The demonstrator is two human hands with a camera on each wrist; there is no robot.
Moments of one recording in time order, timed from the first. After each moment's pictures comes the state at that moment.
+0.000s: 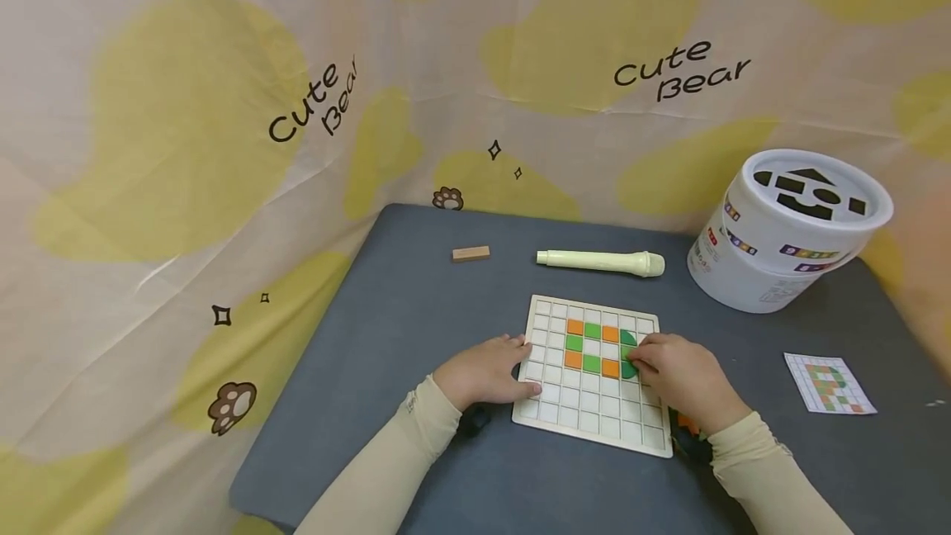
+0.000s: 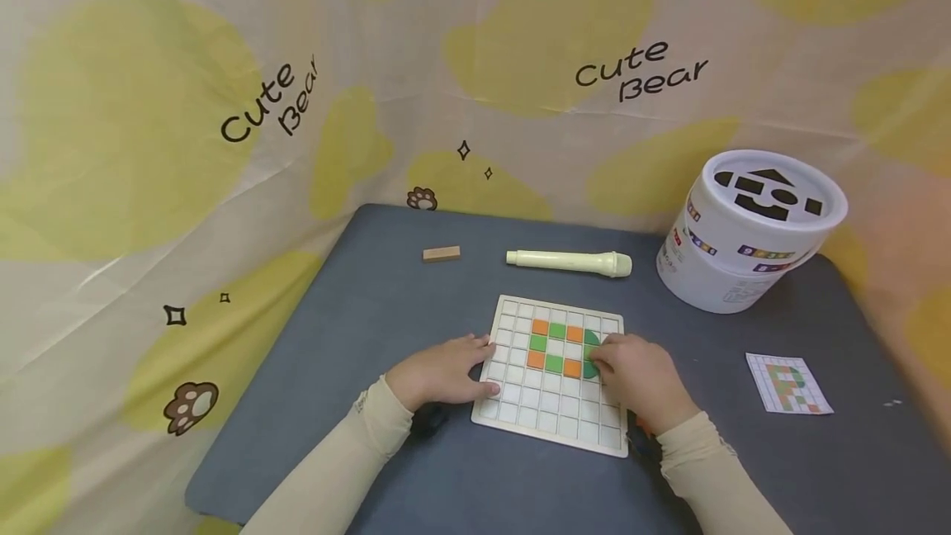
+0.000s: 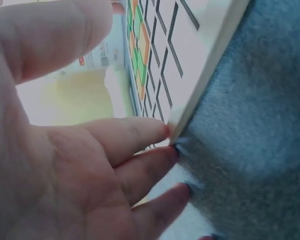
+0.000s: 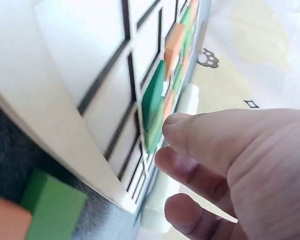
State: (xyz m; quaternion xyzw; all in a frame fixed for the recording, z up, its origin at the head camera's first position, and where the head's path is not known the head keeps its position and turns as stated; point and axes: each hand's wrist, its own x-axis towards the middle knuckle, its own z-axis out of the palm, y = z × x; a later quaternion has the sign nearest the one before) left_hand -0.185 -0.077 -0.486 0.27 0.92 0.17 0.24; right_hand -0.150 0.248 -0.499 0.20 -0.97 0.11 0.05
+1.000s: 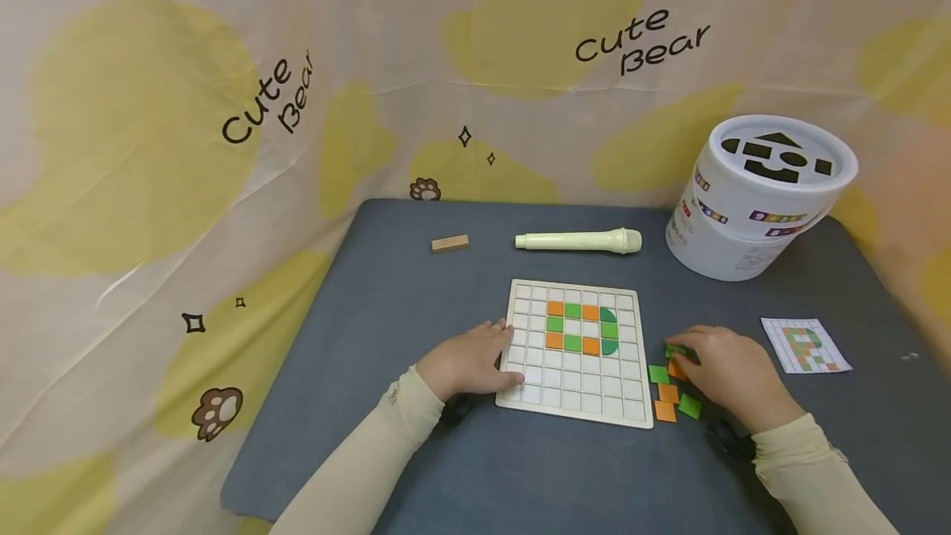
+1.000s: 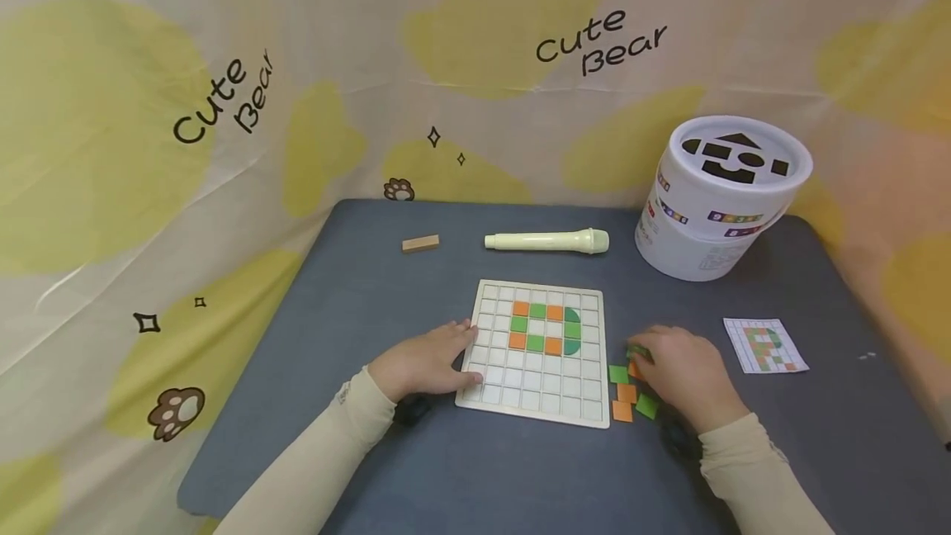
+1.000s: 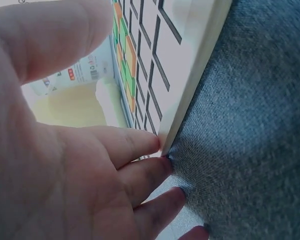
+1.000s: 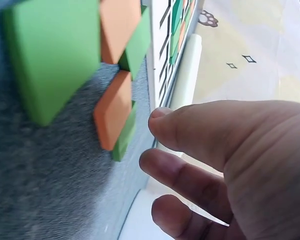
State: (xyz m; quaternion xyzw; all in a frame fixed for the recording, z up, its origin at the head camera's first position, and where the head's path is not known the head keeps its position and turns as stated) left_hand -0.183 -0.069 -0.482 0.29 0.92 0.12 0.25; right_hand -0.112 0.312 -0.494 0.10 -0.99 0.11 0.01
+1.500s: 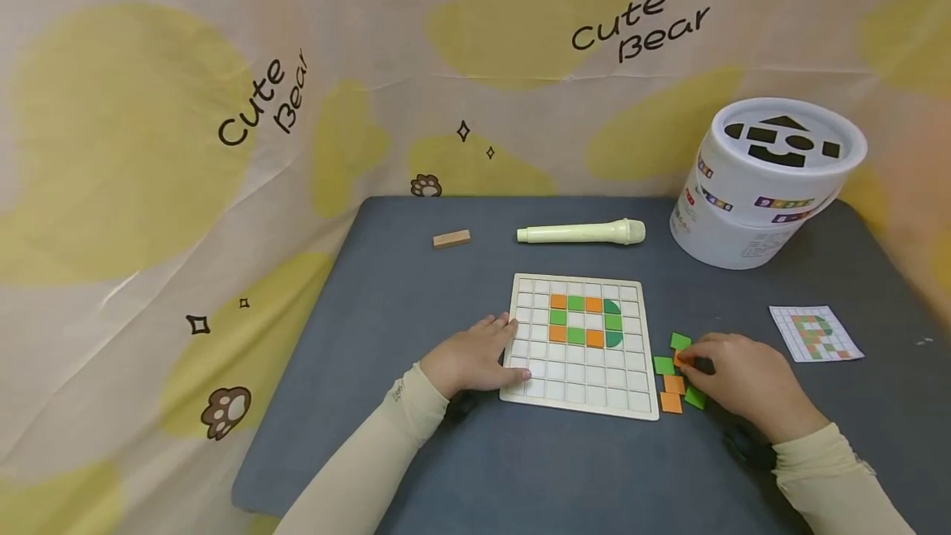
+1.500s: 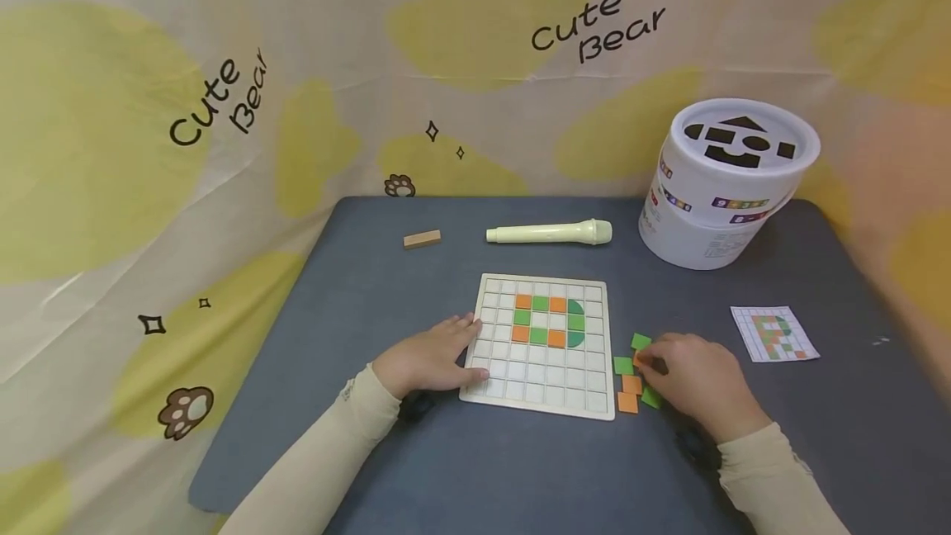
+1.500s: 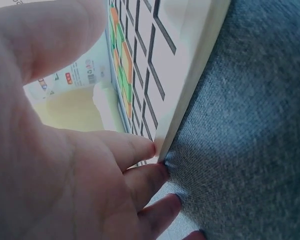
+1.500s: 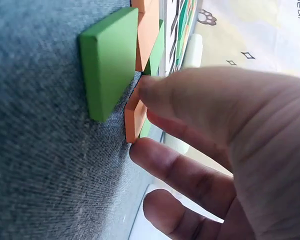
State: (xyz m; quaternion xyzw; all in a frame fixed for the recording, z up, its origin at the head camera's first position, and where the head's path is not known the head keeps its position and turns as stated) left_hand -0.182 -0.066 -0.487 0.27 0.92 0.10 0.26; right_hand -0.094 0.320 -0.504 0.09 -0.99 0.11 -0.02
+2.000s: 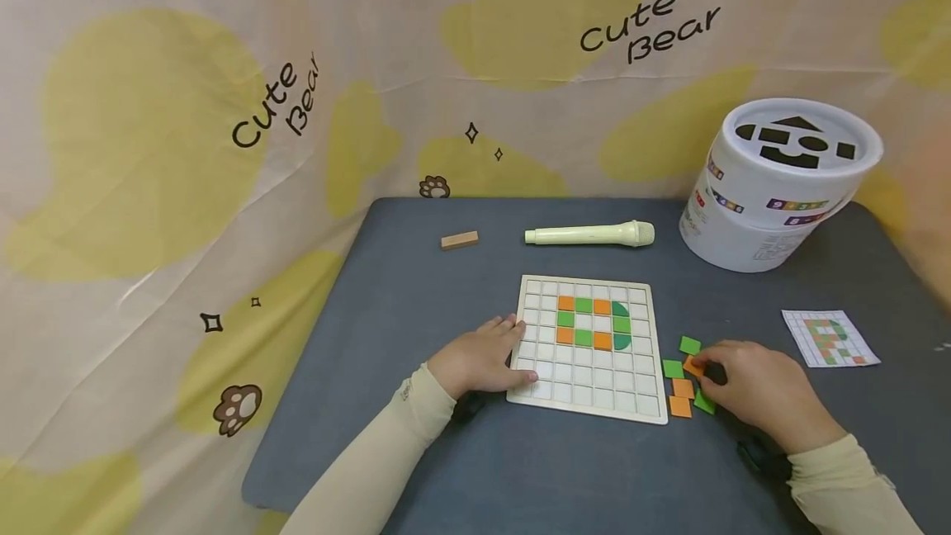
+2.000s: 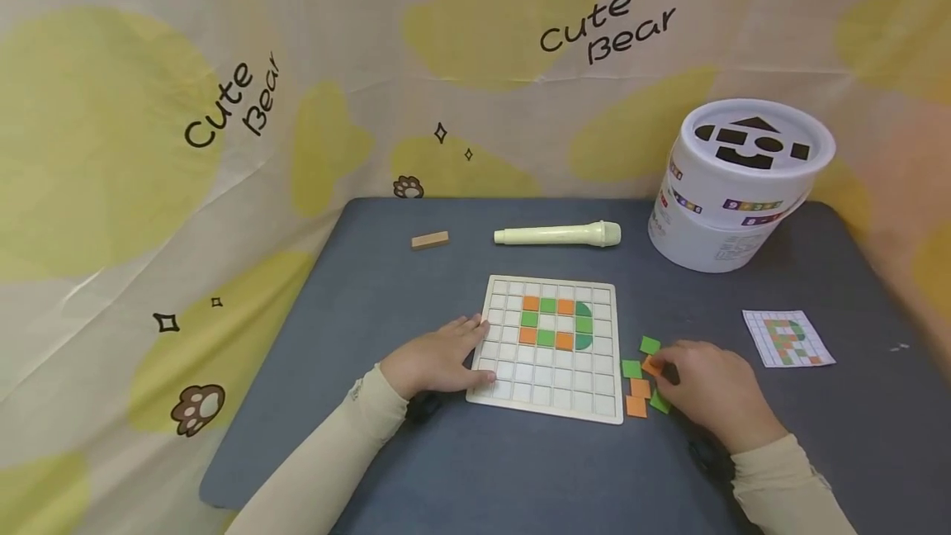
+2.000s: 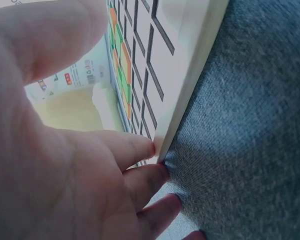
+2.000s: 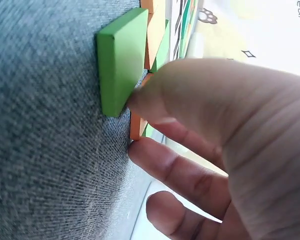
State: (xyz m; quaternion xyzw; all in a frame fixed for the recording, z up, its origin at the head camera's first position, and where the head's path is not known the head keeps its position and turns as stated) left_hand -0.181 -0.065 -0.485 0.27 0.92 0.09 0.26; right_hand -0.090 0.324 -0.507 0.09 -0.99 0.13 -0.03
